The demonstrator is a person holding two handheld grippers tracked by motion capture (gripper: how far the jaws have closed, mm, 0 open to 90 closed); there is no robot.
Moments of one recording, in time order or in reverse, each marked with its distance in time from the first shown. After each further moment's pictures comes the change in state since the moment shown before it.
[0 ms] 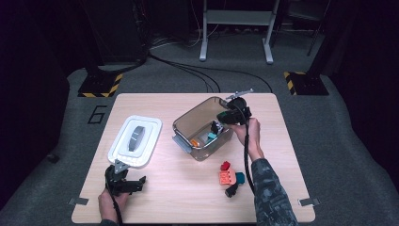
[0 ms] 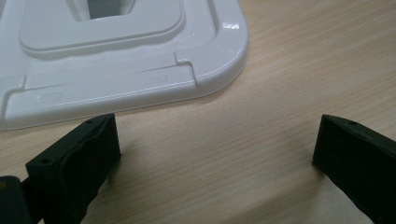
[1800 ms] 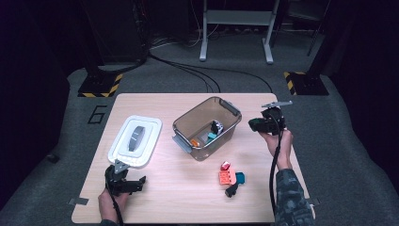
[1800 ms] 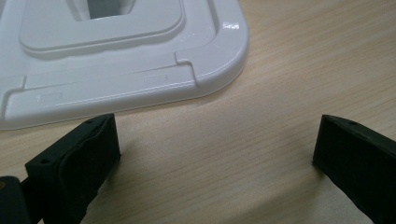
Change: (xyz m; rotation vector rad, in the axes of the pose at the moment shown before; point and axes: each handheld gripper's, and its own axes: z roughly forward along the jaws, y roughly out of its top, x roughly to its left) left arm 0.000 0.000 0.000 0.000 0.001 0.005; right arm -0.065 -0.063 -0.059 -0.040 -0.135 0.120
